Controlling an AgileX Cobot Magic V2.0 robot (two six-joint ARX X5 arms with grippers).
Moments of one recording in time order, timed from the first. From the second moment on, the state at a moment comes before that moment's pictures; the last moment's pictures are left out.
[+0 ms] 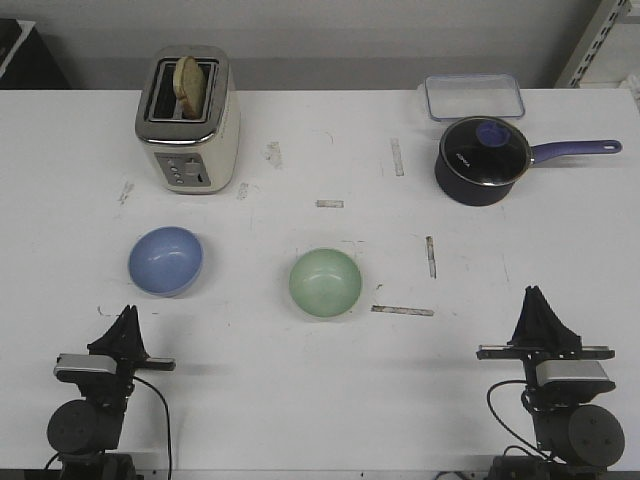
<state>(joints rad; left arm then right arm) -0.04 0.01 0.03 0.15 -0.02 0.04 0.00 0.16 0.32 0.01 -0.02 0.08</state>
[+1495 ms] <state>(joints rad) -0.05 0.68 0.63 -0.09 -0.04 0.08 0.00 0.16 0.32 0.01 -0.02 0.08</state>
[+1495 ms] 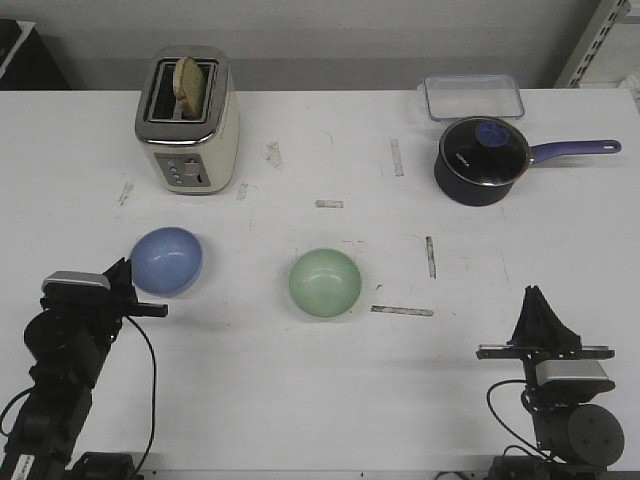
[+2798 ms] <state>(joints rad) 0.21 1.33 1.21 -0.82 0.20 -0.27 0.00 0.16 0.32 0.01 -0.02 0.08</state>
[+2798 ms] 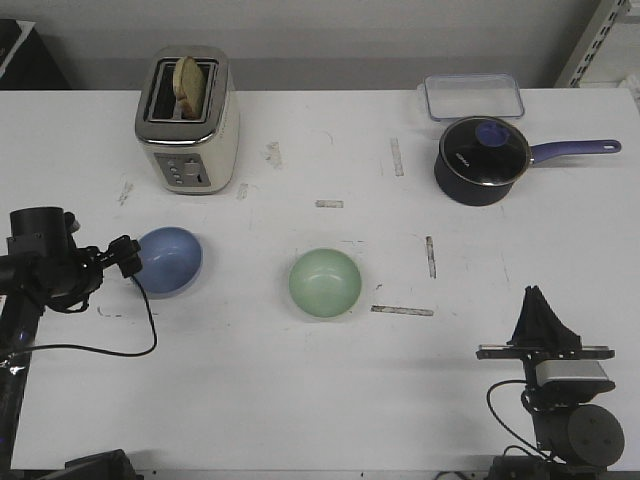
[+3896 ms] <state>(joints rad) 0.18 1.60 1.21 -0.72 0.20 -0.20 0.00 0.16 0.32 0.01 -0.02 0.08</state>
